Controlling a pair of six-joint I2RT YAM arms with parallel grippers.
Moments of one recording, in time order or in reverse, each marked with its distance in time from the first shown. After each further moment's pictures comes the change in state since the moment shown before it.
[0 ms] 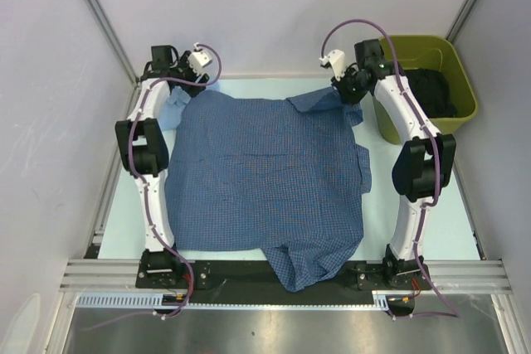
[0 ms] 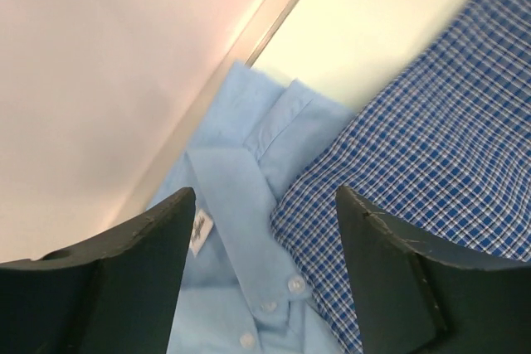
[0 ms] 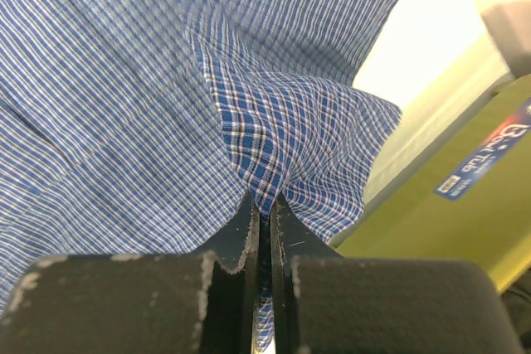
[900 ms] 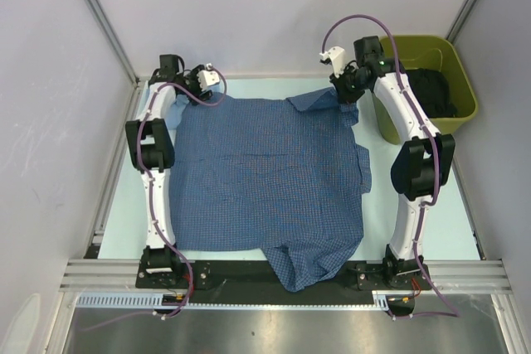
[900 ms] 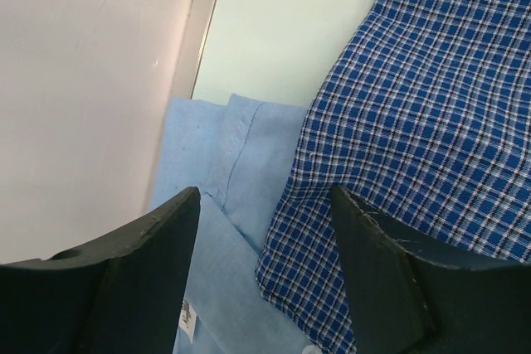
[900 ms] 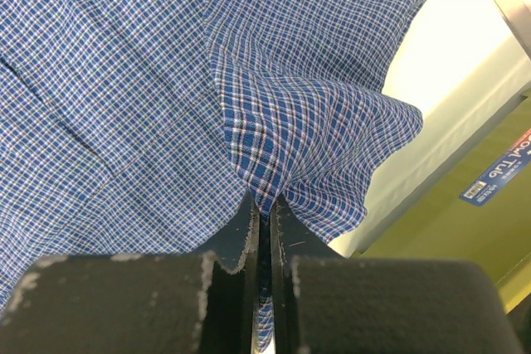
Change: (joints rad) left arm 0.000 0.203 0.177 -0.139 0.159 0.414; right arm 0.005 0.018 0.095 -0.065 -0.056 0.089
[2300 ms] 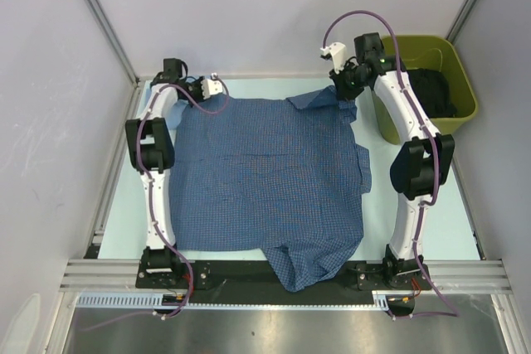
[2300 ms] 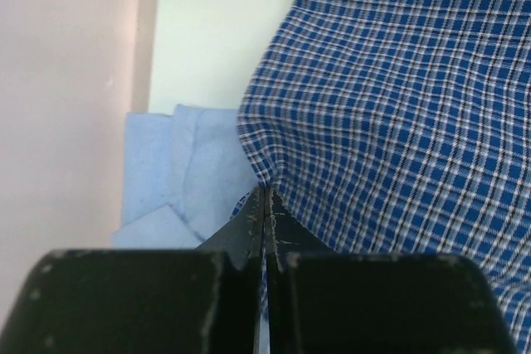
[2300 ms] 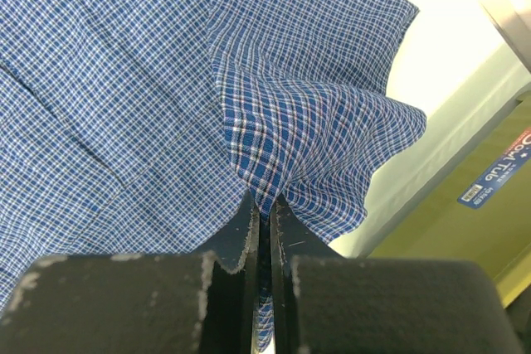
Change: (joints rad) left arm -0.016 -0.046 -0.094 -0.066 -0.010 0.154; right arm 0.002 0.011 0.044 -0.008 -0.008 0.040
